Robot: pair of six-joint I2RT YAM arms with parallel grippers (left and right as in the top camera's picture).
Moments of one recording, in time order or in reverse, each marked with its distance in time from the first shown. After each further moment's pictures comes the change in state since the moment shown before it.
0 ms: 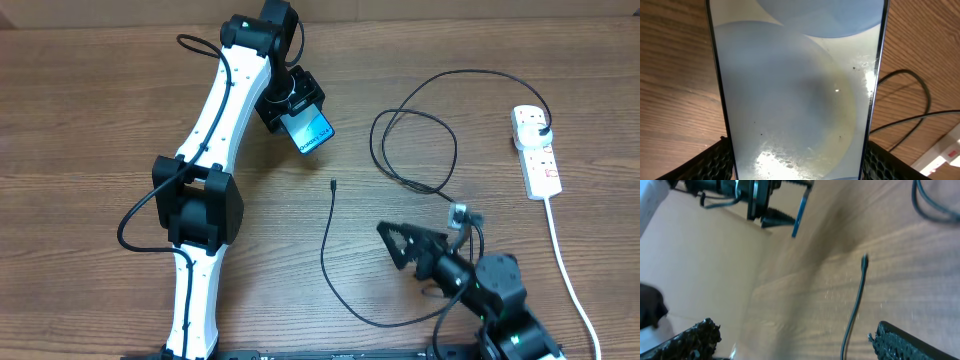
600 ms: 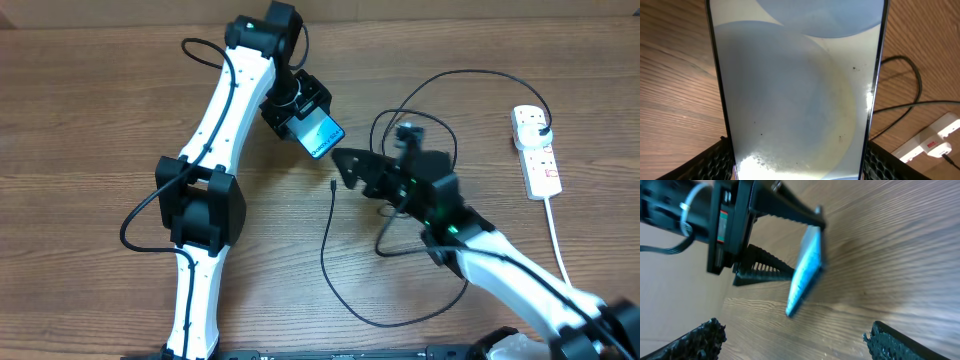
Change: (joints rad) left arm -0.026 0.000 0.000 -0.034 0.077 -0.110; right arm 0.051 0.912 0.495 0.273 0.052 -0.119
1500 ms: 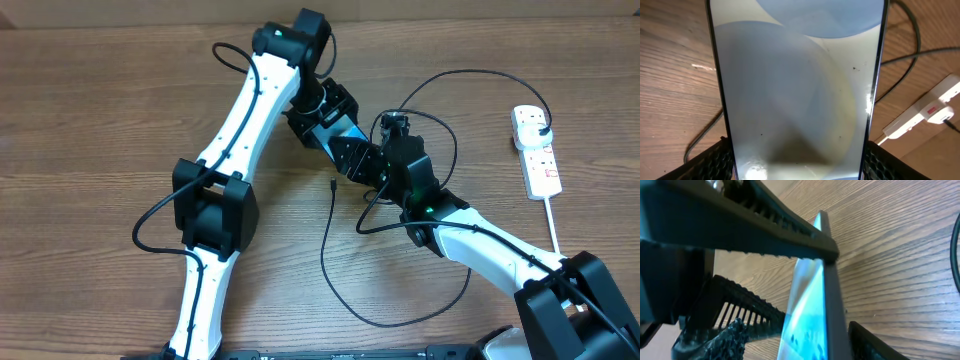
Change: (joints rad) left arm -0.086 0.000 0.000 0.002 0.086 -0.008; right arm 0.020 0.164 0.091 0.010 0.133 0.032
